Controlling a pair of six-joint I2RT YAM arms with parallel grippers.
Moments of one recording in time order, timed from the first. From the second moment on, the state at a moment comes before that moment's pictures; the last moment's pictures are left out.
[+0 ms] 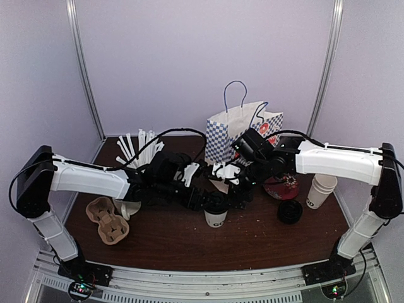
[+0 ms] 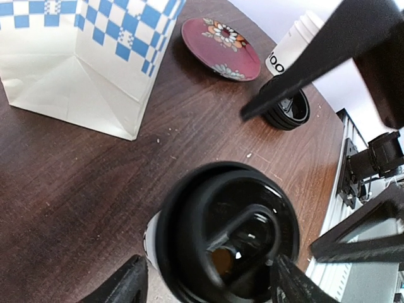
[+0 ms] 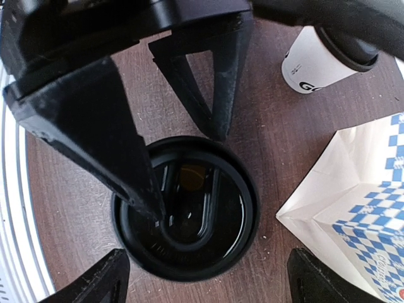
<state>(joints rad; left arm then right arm) -0.94 1.68 0.99 0.08 0.31 -0.40 0.89 1.62 1.30 -0.66 -0.15 -0.47</state>
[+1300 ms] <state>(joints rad) -0.94 1.59 0.92 -0.02 0.14 -0.67 0.55 1.74 1.16 -0.63 -0.90 -0.01</state>
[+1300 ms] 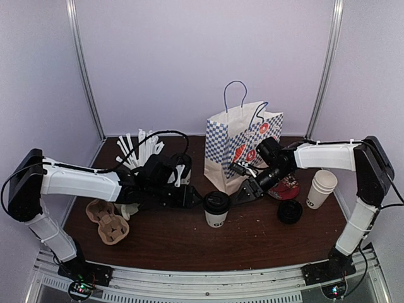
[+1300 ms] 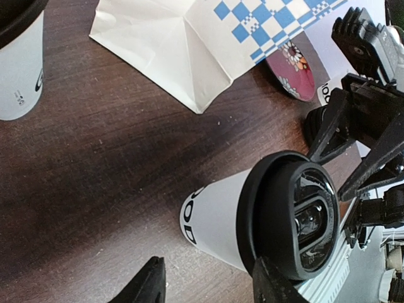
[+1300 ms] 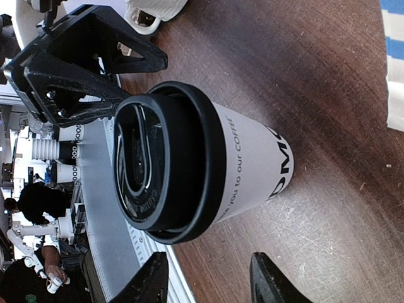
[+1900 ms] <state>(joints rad) -0.93 1.62 0.94 0.00 0.17 -0.67 0.55 1.82 1.20 -0.64 -0.97 0.00</state>
